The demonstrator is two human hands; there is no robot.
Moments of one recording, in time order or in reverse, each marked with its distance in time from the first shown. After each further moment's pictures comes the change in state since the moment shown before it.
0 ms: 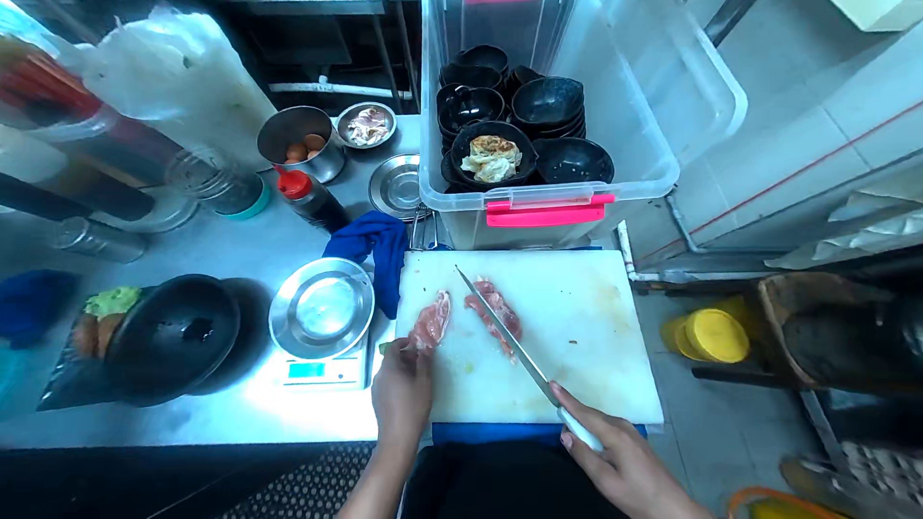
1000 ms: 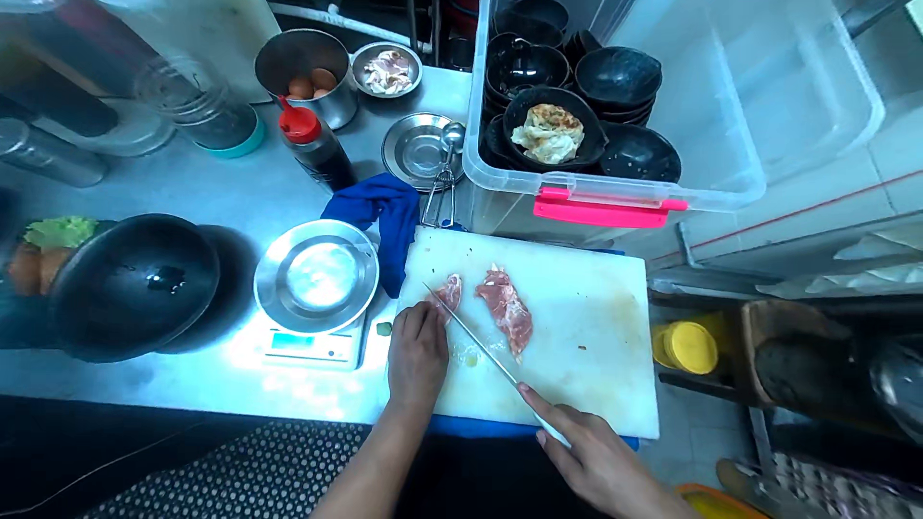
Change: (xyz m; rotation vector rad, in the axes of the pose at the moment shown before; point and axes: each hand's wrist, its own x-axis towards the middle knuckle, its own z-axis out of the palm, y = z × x) left_hand 0.028 -0.032 0.055 0.267 0.325 0.603; right_hand 0.037 -0.019 0.006 -0.229 -0.285 -0.016
